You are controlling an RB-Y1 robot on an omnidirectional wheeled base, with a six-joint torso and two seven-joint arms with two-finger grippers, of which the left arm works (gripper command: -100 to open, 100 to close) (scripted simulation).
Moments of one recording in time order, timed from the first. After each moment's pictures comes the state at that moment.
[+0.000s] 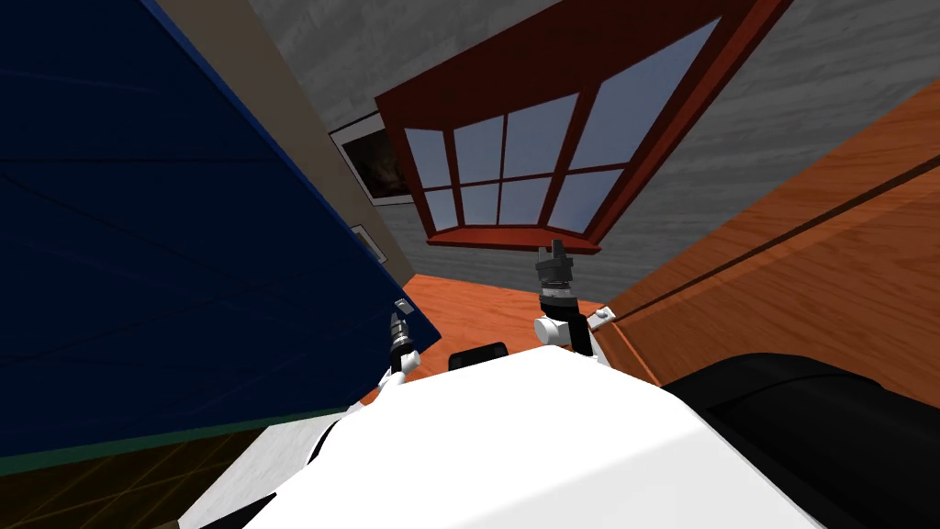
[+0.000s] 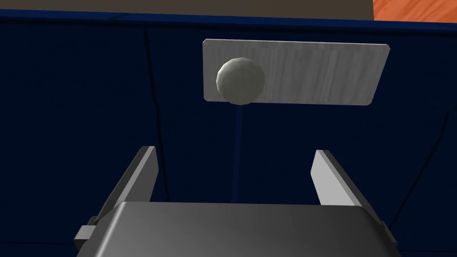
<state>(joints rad) -0.17 0.20 0.23 -0.48 0.27 -0.87 -0.02</state>
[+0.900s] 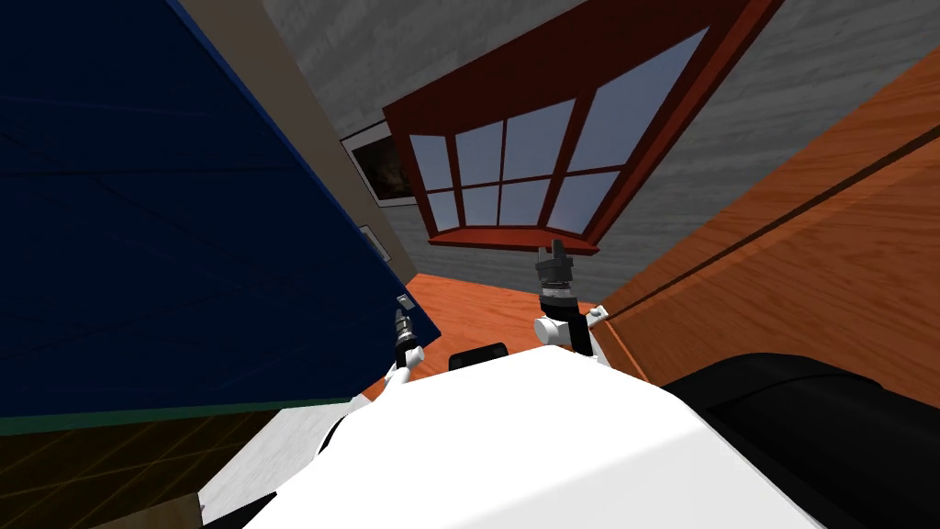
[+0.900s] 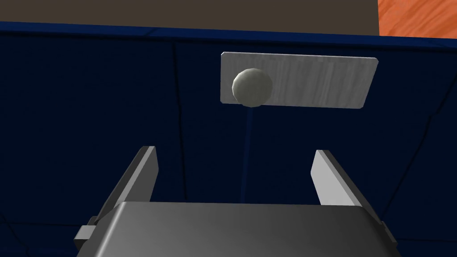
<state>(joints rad) -0.18 0.16 0.23 -0.52 0.27 -0.84 -0.06</state>
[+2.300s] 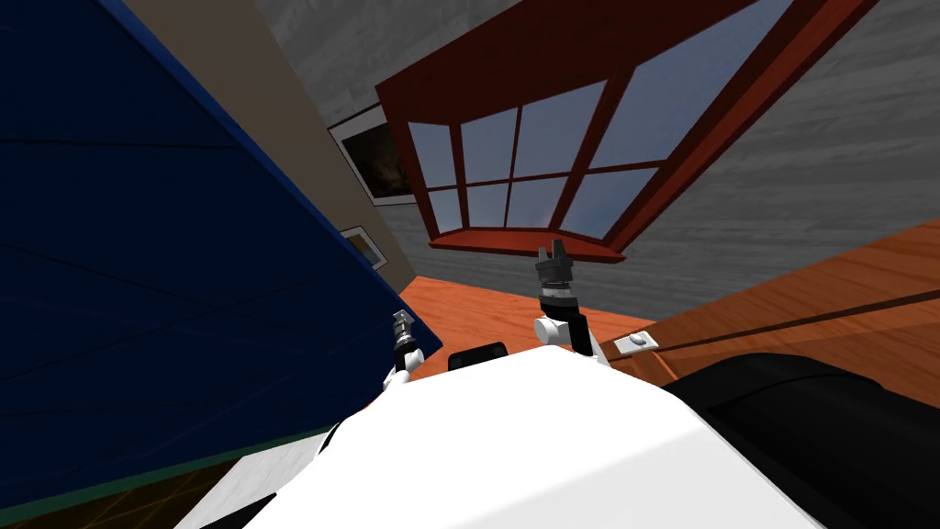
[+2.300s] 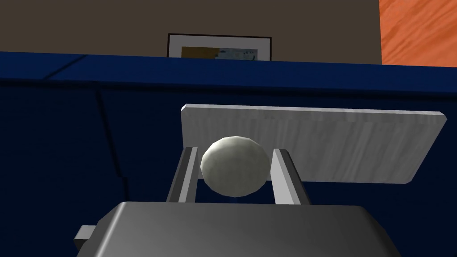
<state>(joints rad) -0.17 0.16 0.25 -0.50 0.28 -0.86 -0.07</state>
